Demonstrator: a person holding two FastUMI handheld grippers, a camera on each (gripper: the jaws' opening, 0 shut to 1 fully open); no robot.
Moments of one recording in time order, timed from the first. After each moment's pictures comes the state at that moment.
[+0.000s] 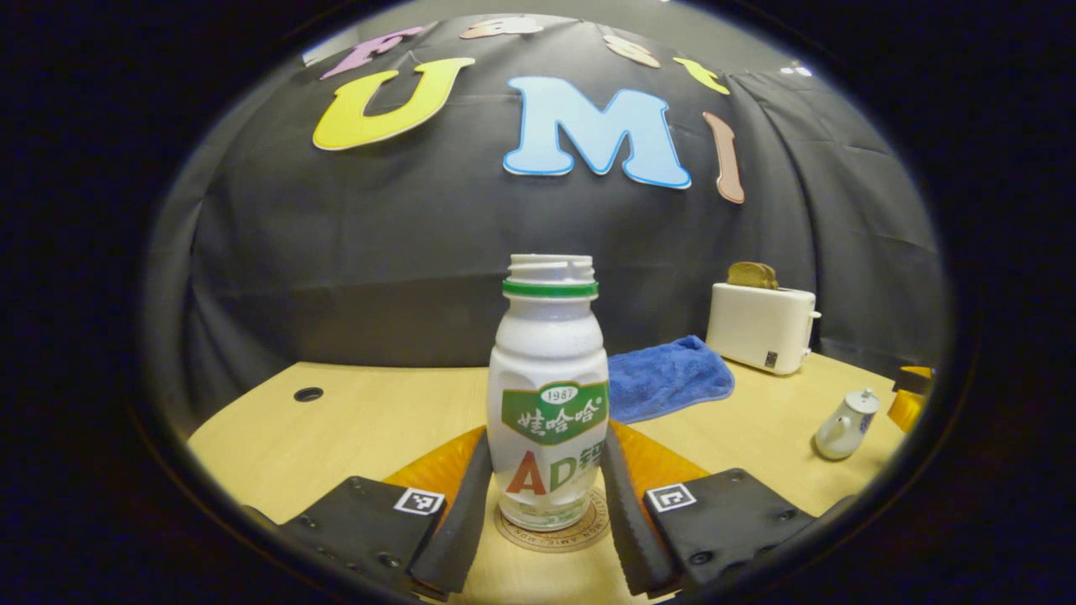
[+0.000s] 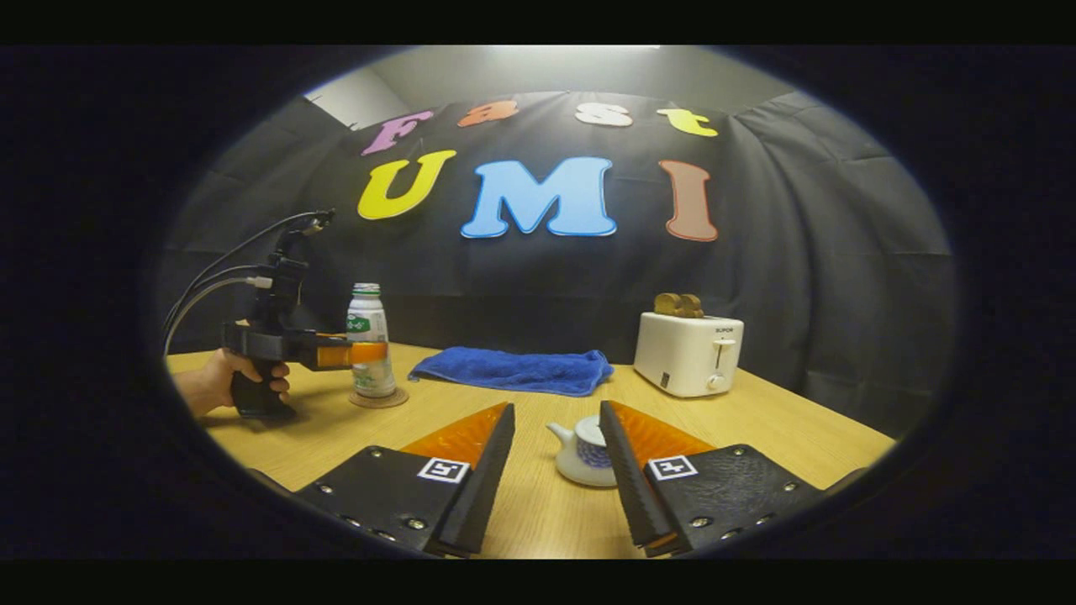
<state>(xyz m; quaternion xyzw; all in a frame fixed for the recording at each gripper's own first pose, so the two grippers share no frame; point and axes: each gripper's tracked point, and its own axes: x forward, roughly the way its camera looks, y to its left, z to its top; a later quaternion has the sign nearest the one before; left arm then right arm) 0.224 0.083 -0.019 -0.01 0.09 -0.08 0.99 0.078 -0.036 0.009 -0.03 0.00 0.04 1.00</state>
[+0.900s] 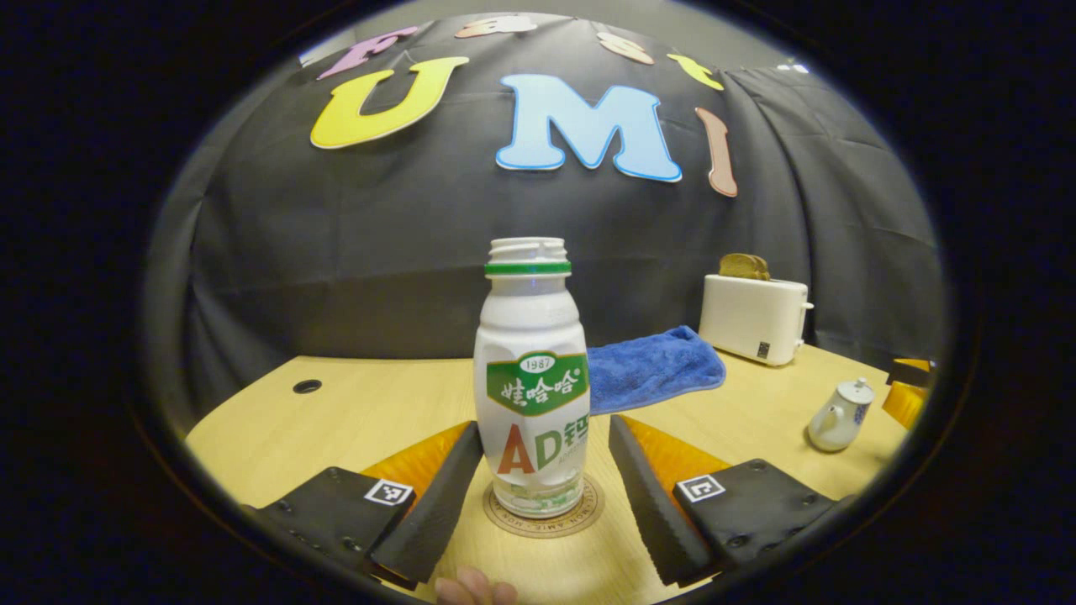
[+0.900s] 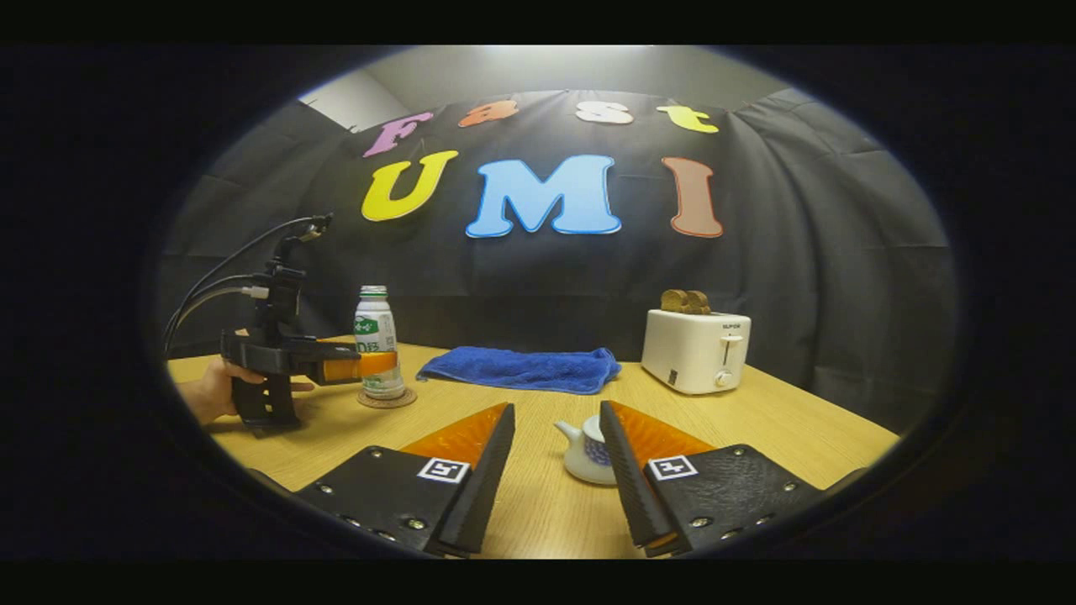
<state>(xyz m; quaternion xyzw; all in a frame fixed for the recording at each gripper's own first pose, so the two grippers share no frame) 0.206 0.077 -0.028 -0.01 0.09 -0.08 0.99 0.076 -0.031 0.008 -0.03 0.01 0.06 1.00</state>
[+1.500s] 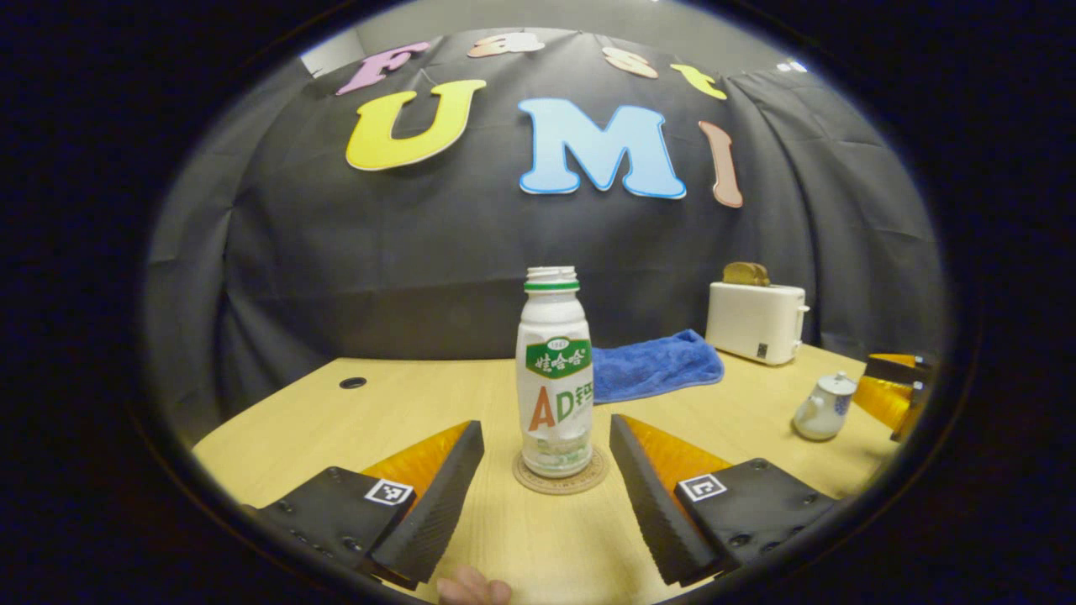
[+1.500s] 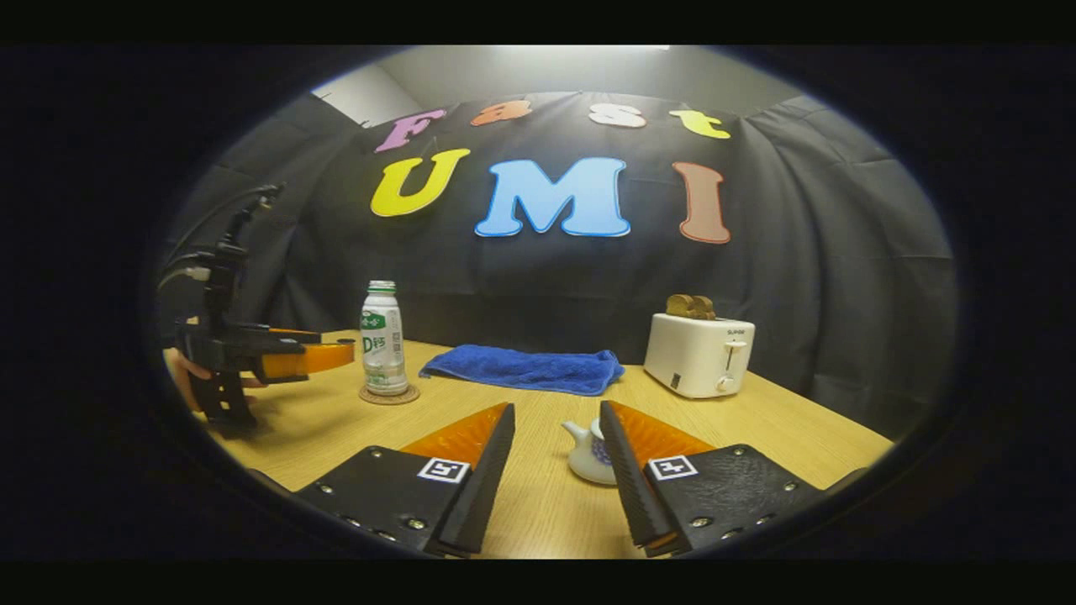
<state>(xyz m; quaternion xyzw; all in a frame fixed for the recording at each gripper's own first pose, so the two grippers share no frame) 0.111 0.089 -0.008 -0.03 0.06 -0.05 1.00 0.072 -0.018 0.009 -0.05 0.01 0.06 1.00</state>
